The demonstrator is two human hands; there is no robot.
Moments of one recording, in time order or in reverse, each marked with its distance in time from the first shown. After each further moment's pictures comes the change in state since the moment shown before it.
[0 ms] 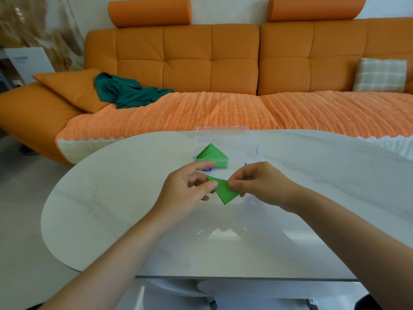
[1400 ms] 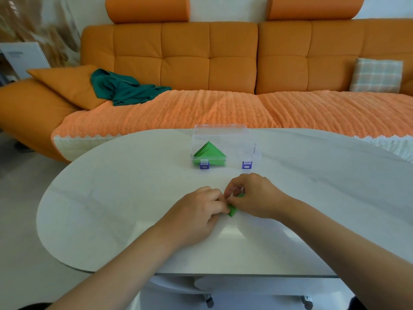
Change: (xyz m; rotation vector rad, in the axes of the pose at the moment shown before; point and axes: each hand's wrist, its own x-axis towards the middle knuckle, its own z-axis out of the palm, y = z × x) left_hand -0.012 -0.033 0.012 0.890 -0.370 0.559; right_hand 0.001 0.019 0.019 -0.565 0.004 -0.026
